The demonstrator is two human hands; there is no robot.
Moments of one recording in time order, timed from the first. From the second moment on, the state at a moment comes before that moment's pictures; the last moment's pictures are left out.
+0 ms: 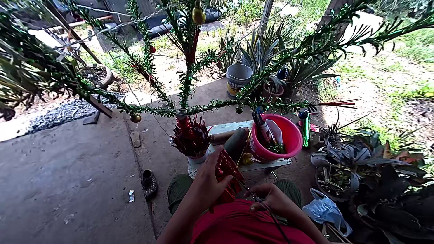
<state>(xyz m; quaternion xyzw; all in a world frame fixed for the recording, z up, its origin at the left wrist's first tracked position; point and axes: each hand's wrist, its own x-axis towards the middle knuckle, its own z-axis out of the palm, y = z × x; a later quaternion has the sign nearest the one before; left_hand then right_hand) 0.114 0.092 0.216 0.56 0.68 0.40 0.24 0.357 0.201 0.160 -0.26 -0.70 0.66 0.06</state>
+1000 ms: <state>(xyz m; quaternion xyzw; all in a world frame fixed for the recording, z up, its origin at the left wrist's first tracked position) 0.133 0.098 0.215 0.61 0.58 0.45 0.30 0.339 0.187 0.168 -0.21 -0.60 0.75 0.17</state>
